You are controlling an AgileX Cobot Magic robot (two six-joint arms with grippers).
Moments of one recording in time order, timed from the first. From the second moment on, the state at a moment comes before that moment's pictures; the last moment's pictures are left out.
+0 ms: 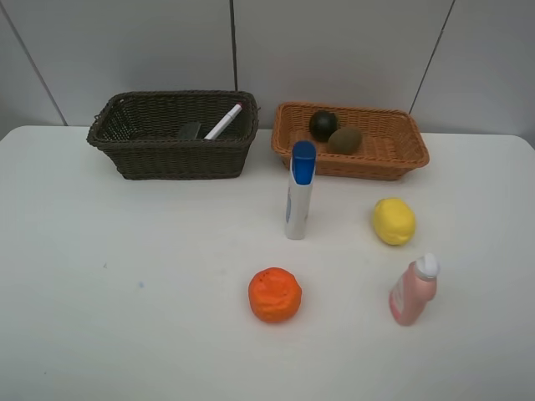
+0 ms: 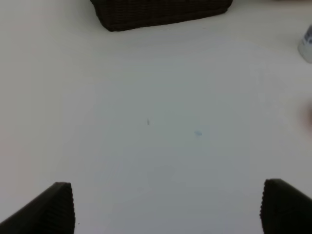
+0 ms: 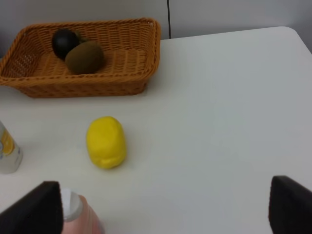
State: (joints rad) left arm -0.17 -0.01 -0.54 -0.07 1.17 0.02; right arm -0.04 0.00 -0.52 -0.02 1.07 0.05
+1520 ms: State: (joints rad) left arm -0.17 -0.01 -0.51 -0.10 1.07 0.06; right arm -0.04 0.87 -0.65 -0.07 0.95 0.12
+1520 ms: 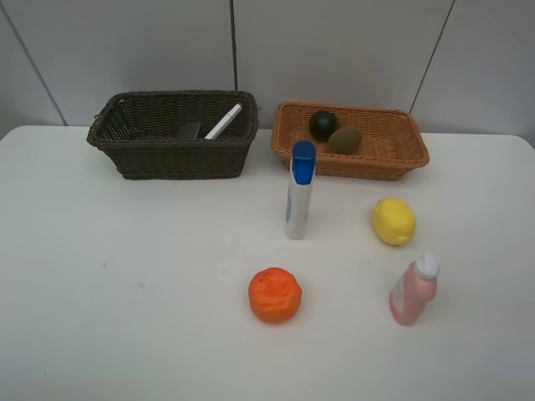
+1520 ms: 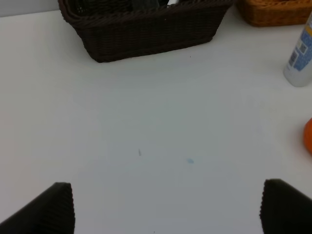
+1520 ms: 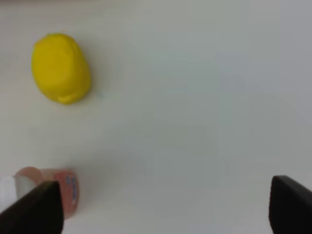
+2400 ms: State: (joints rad) left arm -0.17 -0.01 -0.51 -0.10 1.07 0.06; right arm 0.19 1.82 -1.15 0.01 0.89 0.06
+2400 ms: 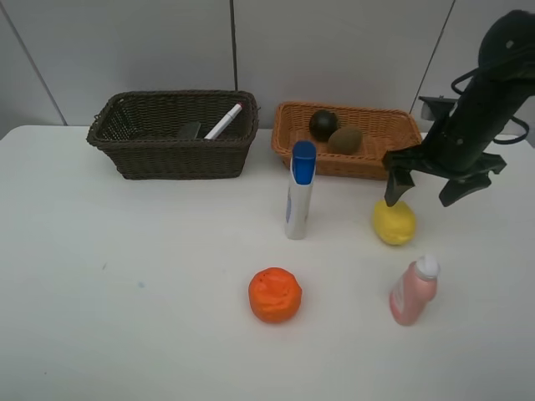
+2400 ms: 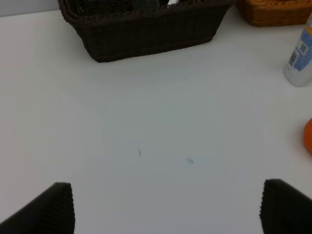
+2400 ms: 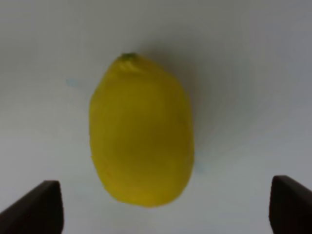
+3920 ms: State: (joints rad) left arm -0.17 -0.01 -0.51 -0.10 1.07 0.06; right arm 0.22 1.96 -1.28 -0.04 0.95 0.00
